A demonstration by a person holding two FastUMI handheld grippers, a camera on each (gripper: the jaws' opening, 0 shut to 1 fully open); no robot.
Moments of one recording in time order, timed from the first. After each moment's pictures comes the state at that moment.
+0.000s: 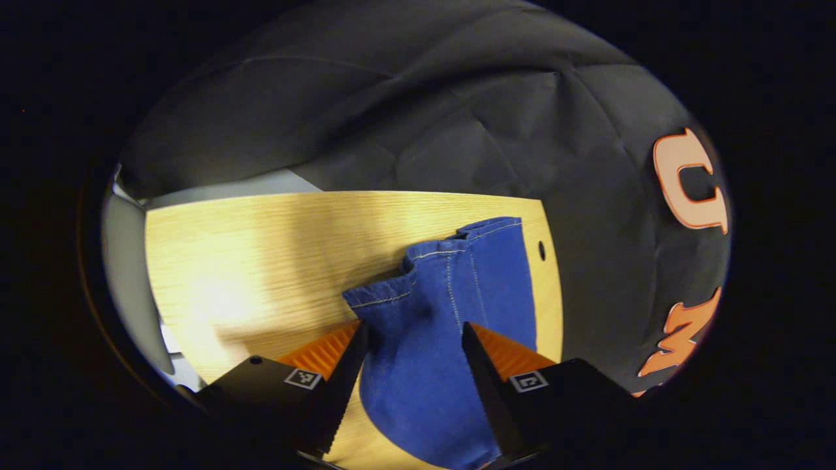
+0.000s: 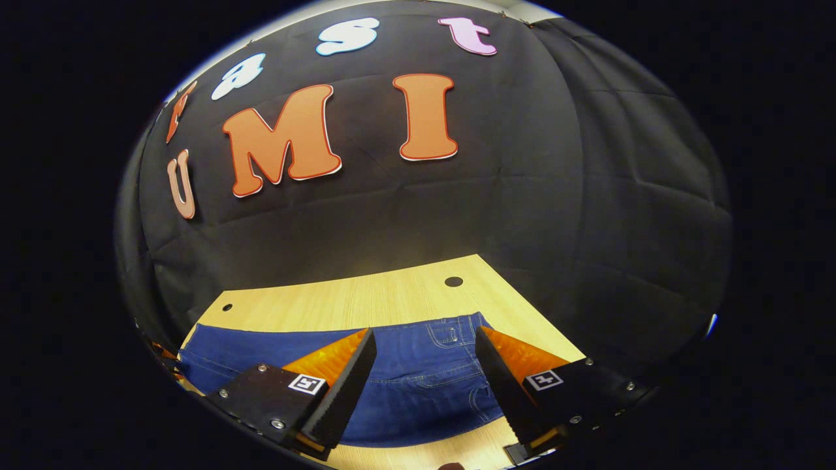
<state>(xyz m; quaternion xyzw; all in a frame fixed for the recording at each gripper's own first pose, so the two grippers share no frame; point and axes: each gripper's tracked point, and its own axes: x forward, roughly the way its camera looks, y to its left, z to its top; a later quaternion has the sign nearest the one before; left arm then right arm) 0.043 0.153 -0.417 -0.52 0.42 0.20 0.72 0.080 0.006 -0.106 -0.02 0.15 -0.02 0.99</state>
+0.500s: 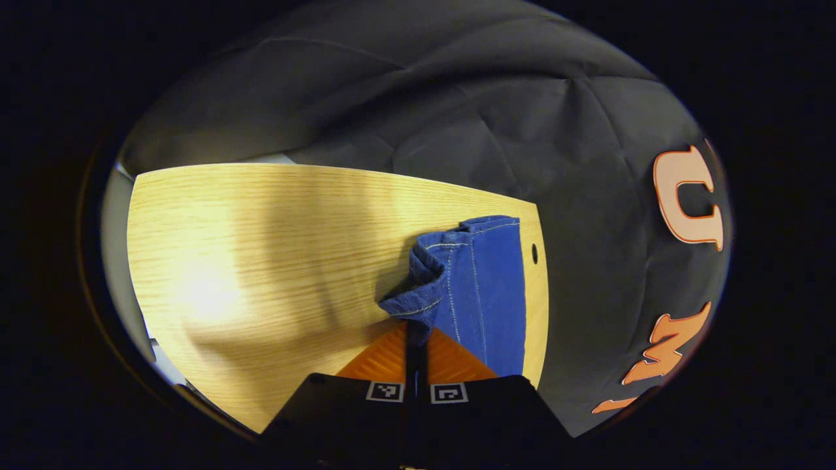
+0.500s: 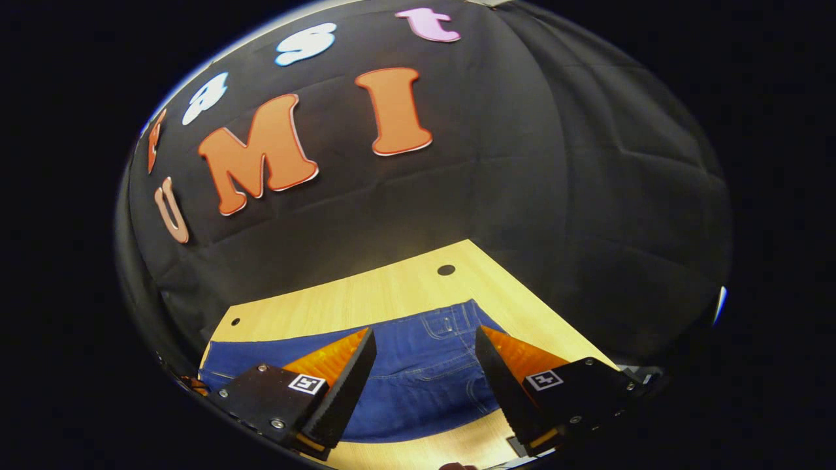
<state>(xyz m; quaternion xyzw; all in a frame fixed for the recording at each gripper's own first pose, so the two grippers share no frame) 0.042 0.144 -0.426 -0.54 0.40 0.19 0.71 0.066 -0.040 -0.121 0.07 0.20 -0.04 0.98</state>
